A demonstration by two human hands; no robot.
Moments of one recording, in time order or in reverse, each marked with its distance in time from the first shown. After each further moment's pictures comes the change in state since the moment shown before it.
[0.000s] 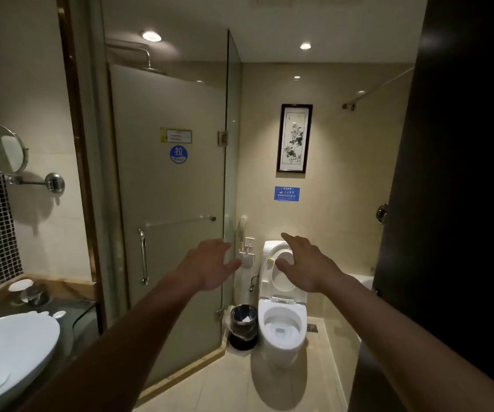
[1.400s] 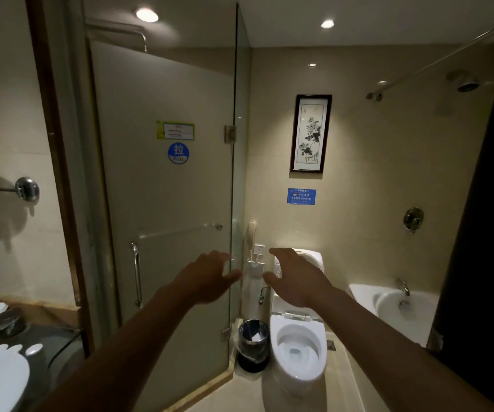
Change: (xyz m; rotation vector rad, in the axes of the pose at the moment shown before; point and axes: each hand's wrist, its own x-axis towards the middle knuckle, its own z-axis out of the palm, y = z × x) left_hand 0.160 -0.097 0.051 -0.109 -0.056 -0.042; right_hand 0.182 -0.012 0.077 0.067 -0.015 -0.052
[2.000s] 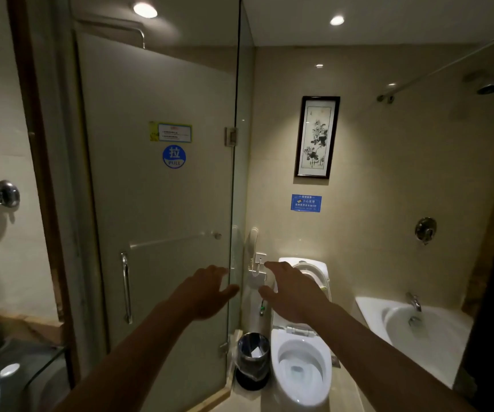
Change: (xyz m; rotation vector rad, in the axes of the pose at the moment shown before) left_hand 0.082 -0.030 0.034 0.031 -0.034 -0.037; right_hand 0.079 0.036 0.025 -0.058 -0.049 -0.045
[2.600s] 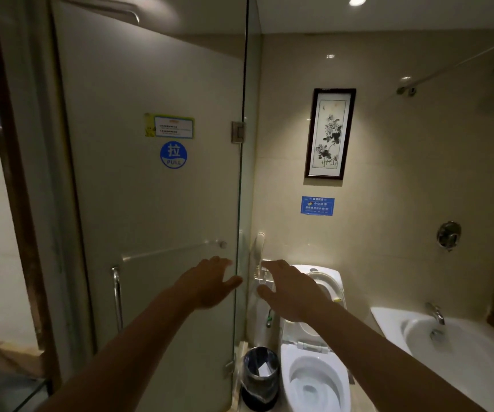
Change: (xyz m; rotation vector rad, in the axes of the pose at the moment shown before) left_hand 0.129 -0.072 -0.001 0.000 -0.011 0.002; right_hand 0.134 0.003 0.042 -0.007 -0.012 -0.029
